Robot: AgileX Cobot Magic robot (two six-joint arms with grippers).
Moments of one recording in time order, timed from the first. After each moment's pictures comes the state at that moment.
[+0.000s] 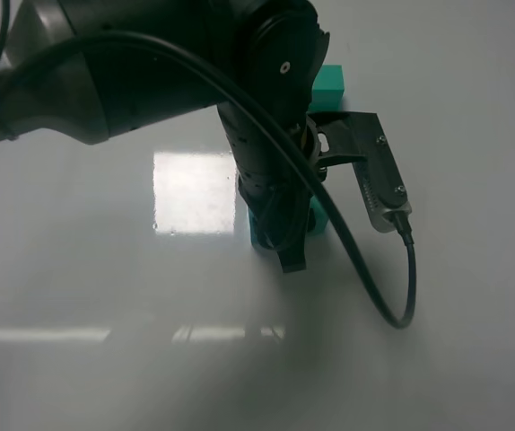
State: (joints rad) left arm -0.99 1.95 -1.99 0.36 1.21 0.41; right arm -0.02 -0.01 -0.51 -0.17 0.99 0.21
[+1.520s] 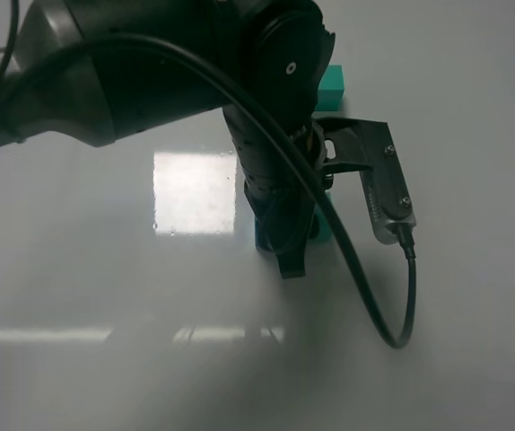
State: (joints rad) left arm -0.99 1.96 -2.00 0.33 1.21 0.50; right arm -0.02 -0.01 -0.51 -0.17 0.99 0.21
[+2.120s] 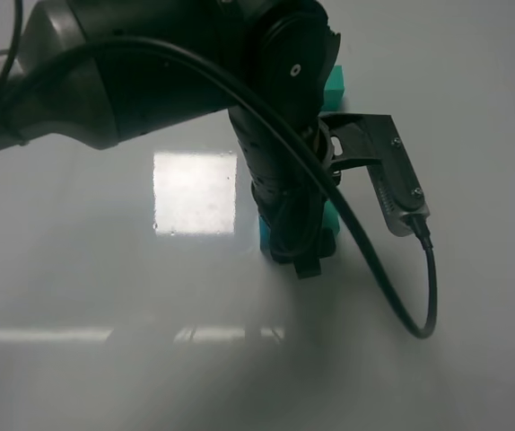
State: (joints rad) left arm -1.00 1.96 -2.00 0.32 1.18 0.41; right arm -0.02 -0.01 -0.51 -0.17 0.99 0.21
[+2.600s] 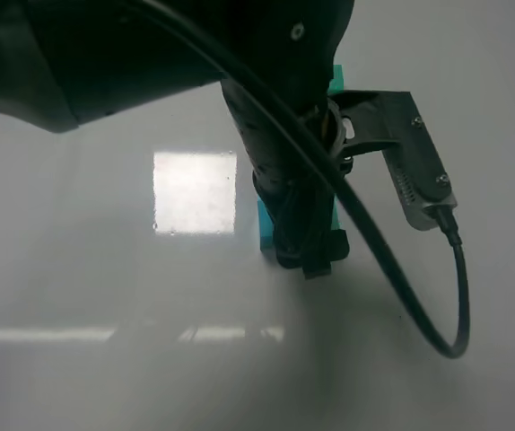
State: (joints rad) left arm -1.06 1.90 -2.00 0.35 1.22 0.37; right arm -0.02 -0.01 -0.51 -0.17 0.99 0.21
